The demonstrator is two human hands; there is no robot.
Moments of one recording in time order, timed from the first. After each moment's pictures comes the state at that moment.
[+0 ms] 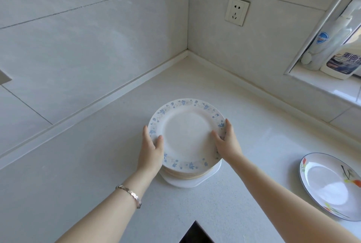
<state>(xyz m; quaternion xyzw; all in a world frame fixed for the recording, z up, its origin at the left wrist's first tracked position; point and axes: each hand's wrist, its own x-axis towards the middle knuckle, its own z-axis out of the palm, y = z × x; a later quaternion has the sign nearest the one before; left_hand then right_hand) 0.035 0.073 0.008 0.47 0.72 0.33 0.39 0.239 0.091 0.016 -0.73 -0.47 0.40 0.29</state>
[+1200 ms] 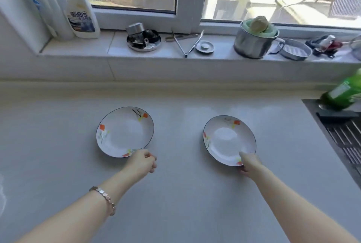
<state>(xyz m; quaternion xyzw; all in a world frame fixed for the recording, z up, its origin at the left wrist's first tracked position) 0.504 -0.097 -0.020 0.67 0.48 -0.09 0.55 0.723 -0.318 -0.077 -0.84 0.23 0.32 0.39</state>
